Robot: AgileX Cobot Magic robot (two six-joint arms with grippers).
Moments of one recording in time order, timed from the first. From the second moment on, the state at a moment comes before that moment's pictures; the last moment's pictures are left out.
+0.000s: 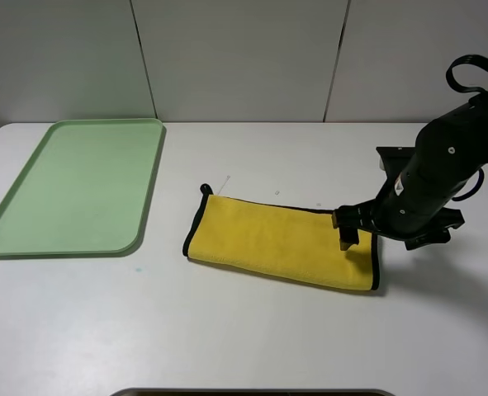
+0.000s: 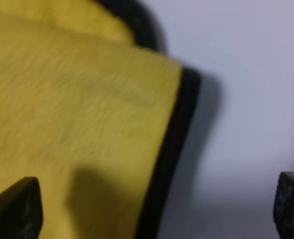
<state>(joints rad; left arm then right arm) 0.03 0.18 -0.49 0.09 1.06 -0.12 0.39 1.73 -0.75 -0.19 0.44 0.53</state>
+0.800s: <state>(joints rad) 0.03 0.18 -0.49 0.09 1.05 -0.12 0.38 1.88 -0.76 -0.20 0.33 0.51</state>
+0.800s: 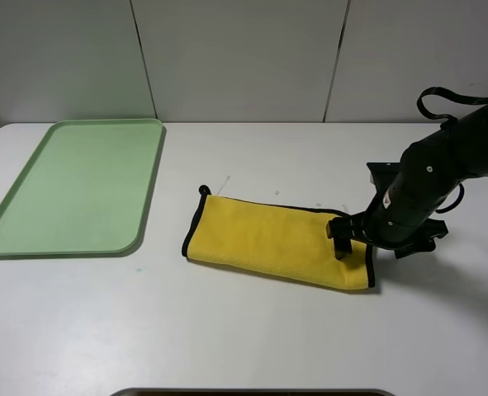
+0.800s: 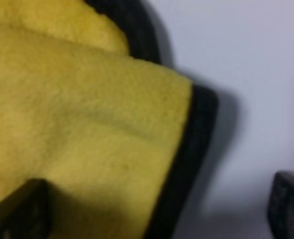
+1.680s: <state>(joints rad) 0.03 0.18 -0.49 0.09 1.05 -0.12 0.38 1.89 -0.84 -0.19 0.44 0.45</state>
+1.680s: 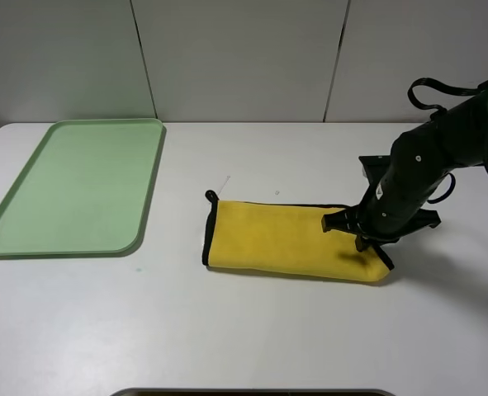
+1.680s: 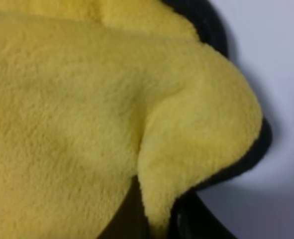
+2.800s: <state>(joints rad) 0.03 0.18 -0.49 0.09 1.05 -0.12 0.23 1.90 -1.30 -0.29 0.87 0.13</state>
